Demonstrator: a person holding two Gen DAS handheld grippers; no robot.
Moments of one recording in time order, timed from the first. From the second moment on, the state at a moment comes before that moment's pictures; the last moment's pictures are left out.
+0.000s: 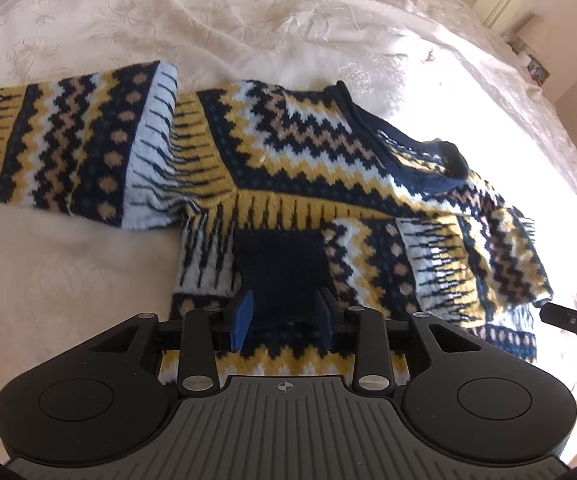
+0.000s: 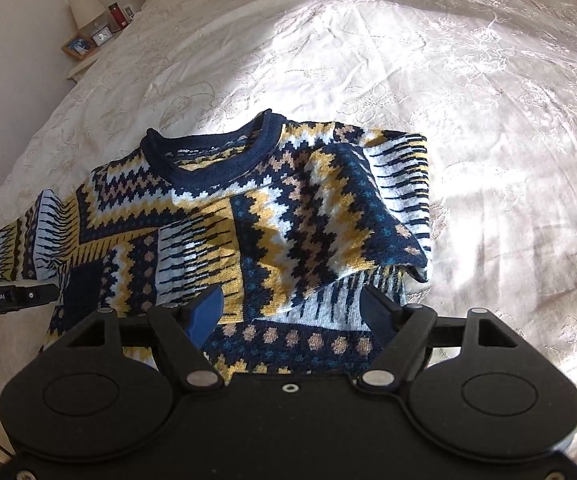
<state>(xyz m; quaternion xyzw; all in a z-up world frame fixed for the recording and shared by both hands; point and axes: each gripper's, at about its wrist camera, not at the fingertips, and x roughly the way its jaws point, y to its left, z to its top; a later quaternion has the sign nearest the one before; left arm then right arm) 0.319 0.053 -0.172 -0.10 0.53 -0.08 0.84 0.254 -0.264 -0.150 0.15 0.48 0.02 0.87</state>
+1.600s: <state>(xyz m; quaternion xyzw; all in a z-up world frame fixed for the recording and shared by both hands) 0.375 0.058 -0.195 -0.01 0.53 0.01 0.84 0.318 -0.337 -0.201 0.12 0.52 -0.10 0.84</state>
